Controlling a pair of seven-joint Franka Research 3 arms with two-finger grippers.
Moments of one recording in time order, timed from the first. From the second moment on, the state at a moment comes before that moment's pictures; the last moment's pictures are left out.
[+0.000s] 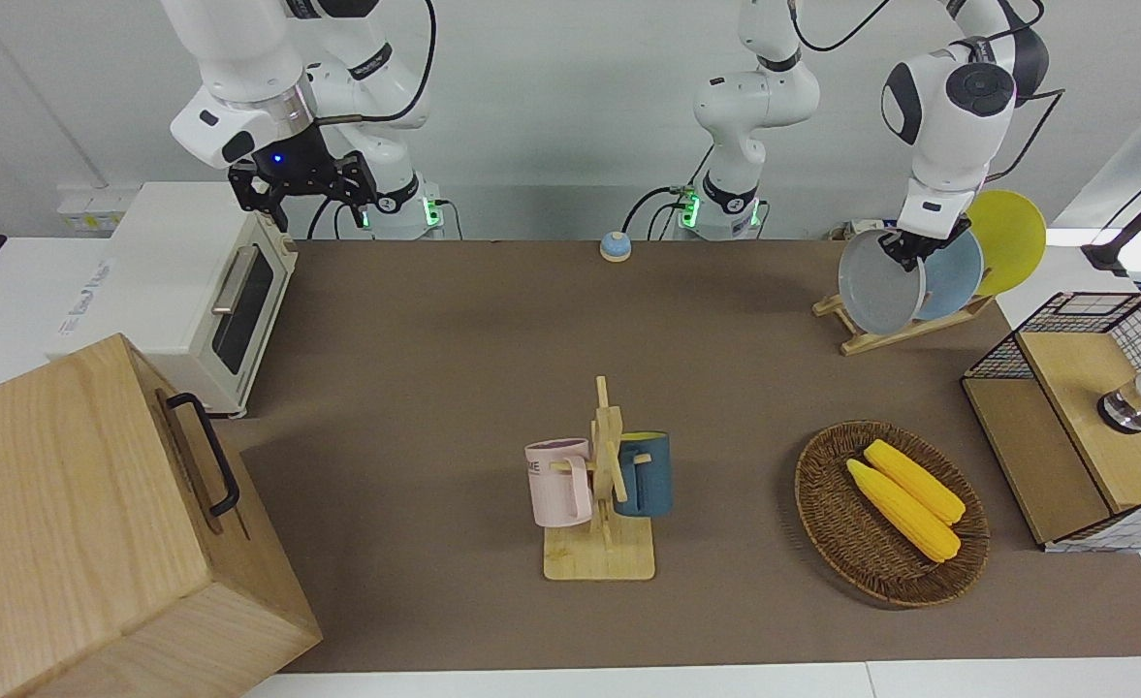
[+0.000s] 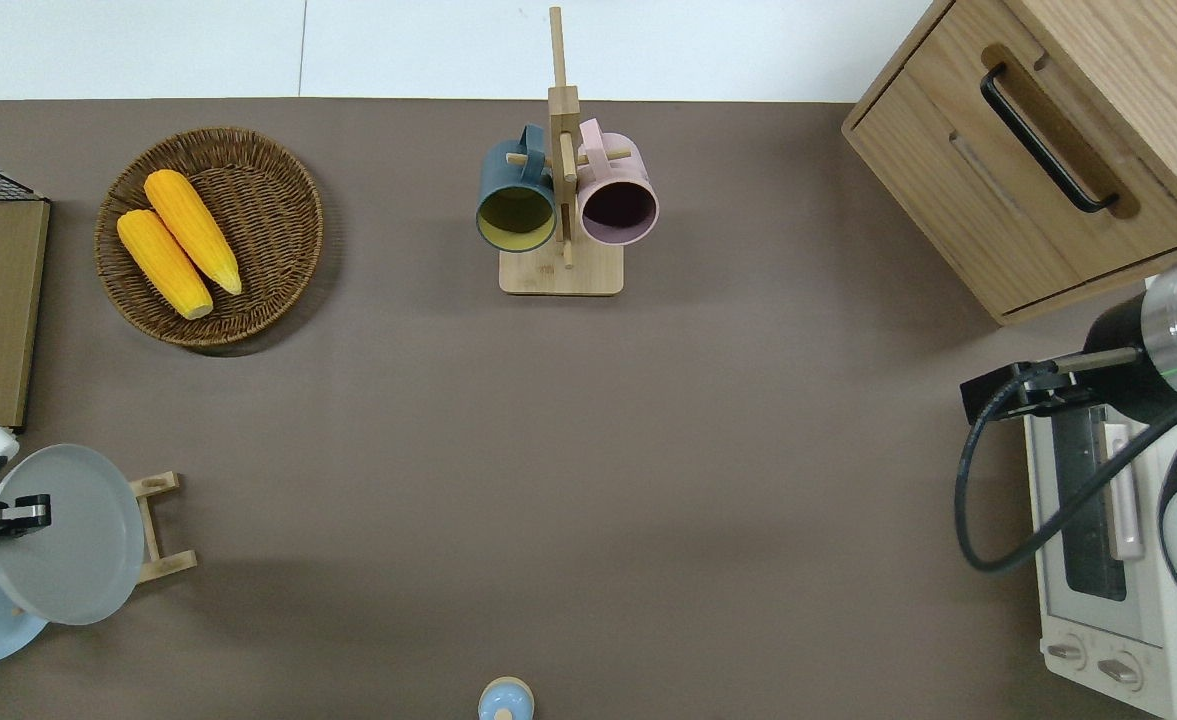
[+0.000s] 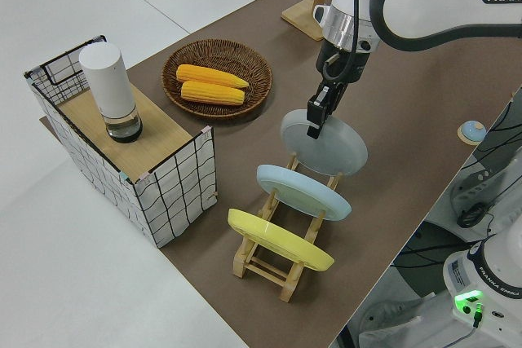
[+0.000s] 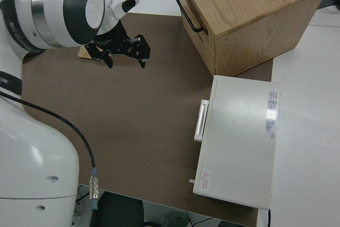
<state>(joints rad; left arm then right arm) 0.11 -0.28 0.05 -2.23 0.34 1.90 -0.09 -0.26 0.02 0.38 -1.48 -0.03 1.38 0.04</state>
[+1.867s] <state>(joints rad) 0.02 -0.09 0.05 -2.18 -0.38 1.86 0.38 -0.26 0.02 0.38 -1.48 -0.03 1.38 0.04</state>
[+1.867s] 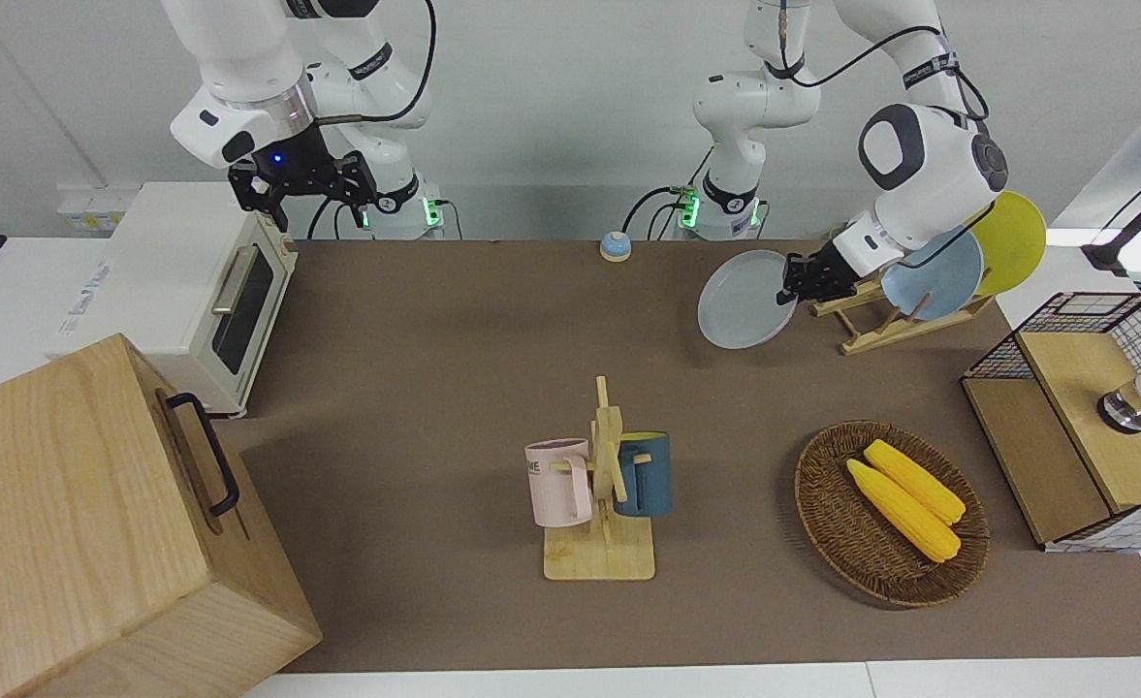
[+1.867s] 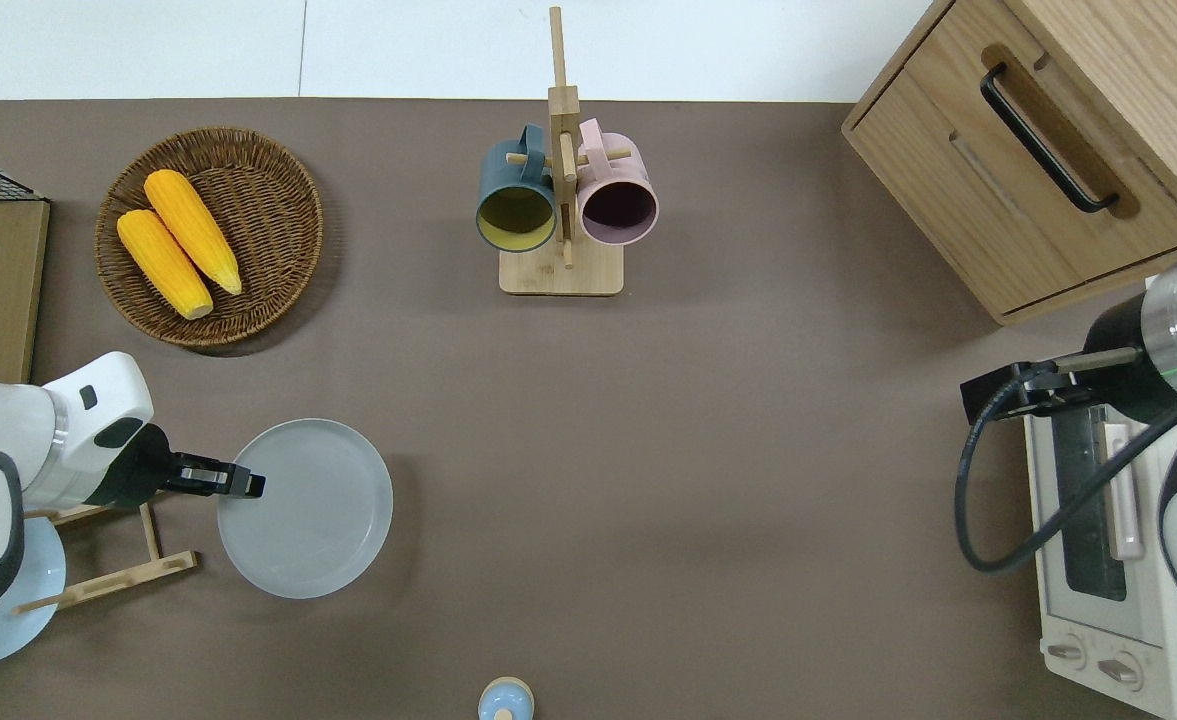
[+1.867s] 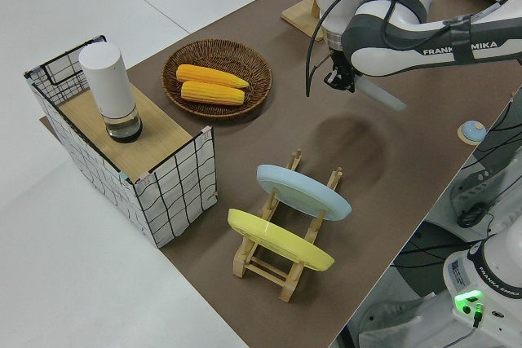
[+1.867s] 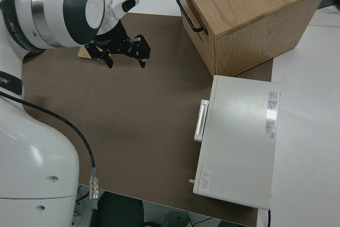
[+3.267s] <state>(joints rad) 0.02 0.00 0.05 -2.23 -0.43 1.92 0.45 -0.26 0.02 0.38 -1.48 -0.03 1.38 0.04</state>
